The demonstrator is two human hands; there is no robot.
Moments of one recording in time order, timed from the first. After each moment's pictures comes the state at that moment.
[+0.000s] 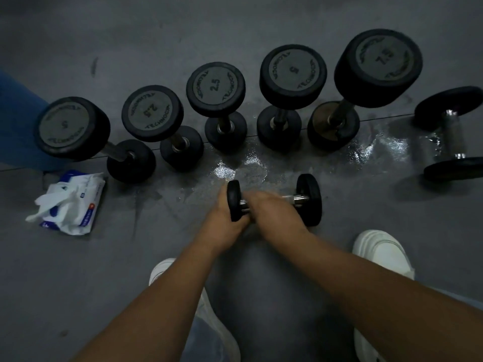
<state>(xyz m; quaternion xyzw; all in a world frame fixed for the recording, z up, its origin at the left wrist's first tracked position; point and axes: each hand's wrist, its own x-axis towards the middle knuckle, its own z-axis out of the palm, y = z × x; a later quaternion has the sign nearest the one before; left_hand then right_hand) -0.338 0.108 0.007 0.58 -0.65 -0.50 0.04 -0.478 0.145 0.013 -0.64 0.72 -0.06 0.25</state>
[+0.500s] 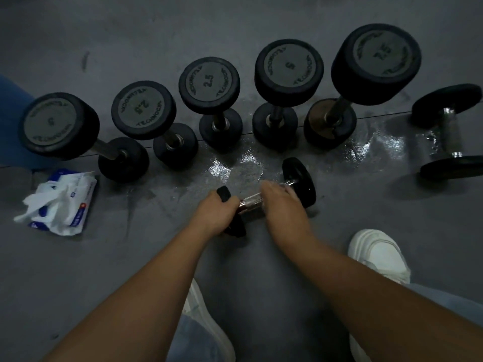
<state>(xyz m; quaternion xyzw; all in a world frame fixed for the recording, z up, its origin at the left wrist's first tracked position) -0.350 0.078 0.008 0.68 -0.55 -0.49 -0.04 -0.490 0.153 0.007 -0.65 0.73 -0.10 0.20</state>
